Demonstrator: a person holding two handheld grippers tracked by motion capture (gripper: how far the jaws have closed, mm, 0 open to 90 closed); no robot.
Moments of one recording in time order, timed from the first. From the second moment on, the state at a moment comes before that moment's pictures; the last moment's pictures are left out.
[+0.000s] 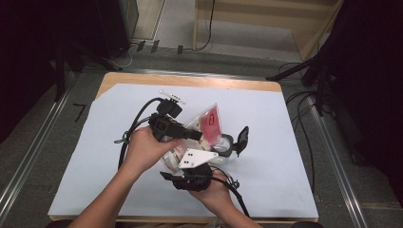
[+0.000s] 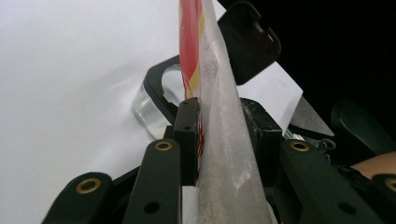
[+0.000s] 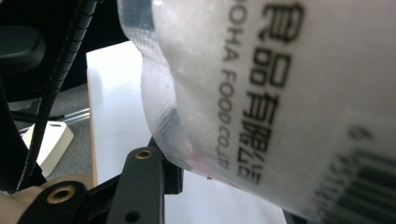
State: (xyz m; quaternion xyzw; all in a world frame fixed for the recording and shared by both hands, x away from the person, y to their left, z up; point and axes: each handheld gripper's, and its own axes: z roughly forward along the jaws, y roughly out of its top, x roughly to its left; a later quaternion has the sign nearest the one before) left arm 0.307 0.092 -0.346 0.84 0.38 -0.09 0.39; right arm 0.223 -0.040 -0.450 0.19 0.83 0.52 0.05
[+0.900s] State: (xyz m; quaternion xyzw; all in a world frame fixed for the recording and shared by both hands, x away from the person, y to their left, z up) left arm 0.306 0.095 -0.354 0.82 0.38 -0.07 0.42; right arm 0.222 -0.039 -0.454 0.21 0.82 0.53 0.03
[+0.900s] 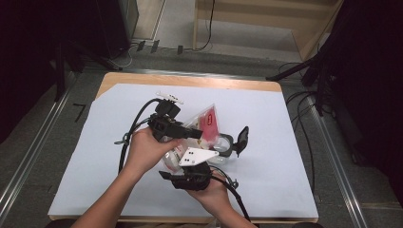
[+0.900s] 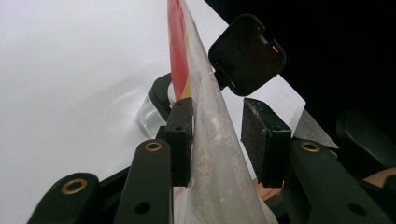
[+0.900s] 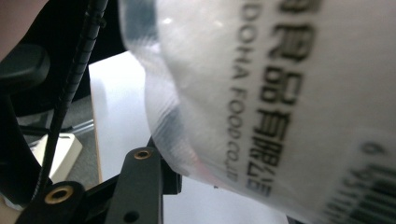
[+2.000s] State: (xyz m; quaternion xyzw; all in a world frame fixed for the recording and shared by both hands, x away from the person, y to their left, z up) left arm 0.300 0.093 -0.342 0.84 0.37 -0.05 0.40; right arm 0.222 -0.038 -0.445 0.22 0.82 0.53 0.02
